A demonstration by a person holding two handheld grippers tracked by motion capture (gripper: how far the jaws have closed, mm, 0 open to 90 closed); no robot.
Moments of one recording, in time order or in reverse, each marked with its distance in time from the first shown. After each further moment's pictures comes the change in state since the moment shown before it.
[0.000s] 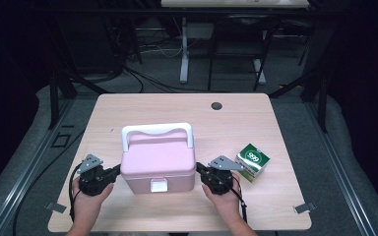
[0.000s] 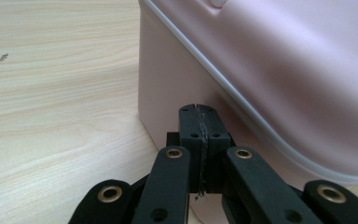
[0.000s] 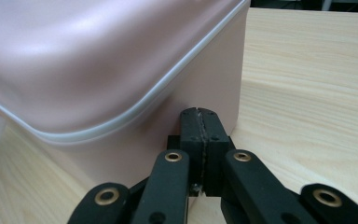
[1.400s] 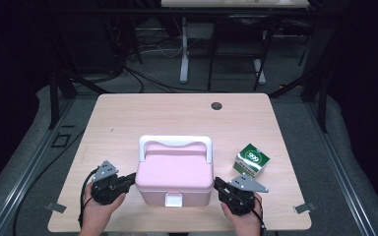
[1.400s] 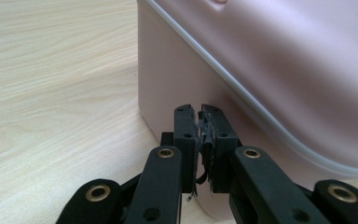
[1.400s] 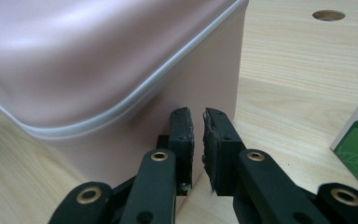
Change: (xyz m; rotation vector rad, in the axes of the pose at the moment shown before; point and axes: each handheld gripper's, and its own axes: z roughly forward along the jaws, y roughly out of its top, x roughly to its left) left arm -0.038 -0.003 0.003 0.061 -0.112 0.081; right arm -0.006 -0.030 -0.063 -0.002 -0.065 0.014
